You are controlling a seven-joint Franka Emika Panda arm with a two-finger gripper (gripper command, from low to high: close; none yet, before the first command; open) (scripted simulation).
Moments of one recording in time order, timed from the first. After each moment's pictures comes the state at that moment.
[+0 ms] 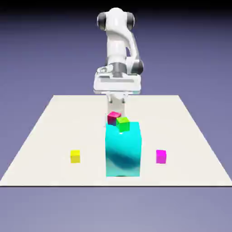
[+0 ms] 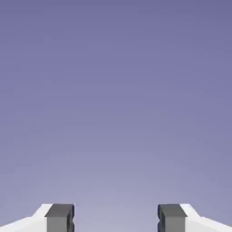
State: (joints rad) arm 0.04 -0.53 0.00 -2.79 -0.02 3.01 0.71
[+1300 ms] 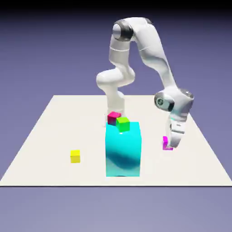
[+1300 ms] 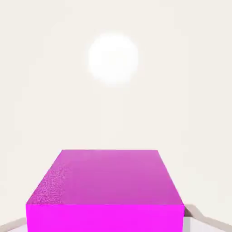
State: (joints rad) arm 0.51 0.09 0.09 -2.45 -0.25 2.37 0.31
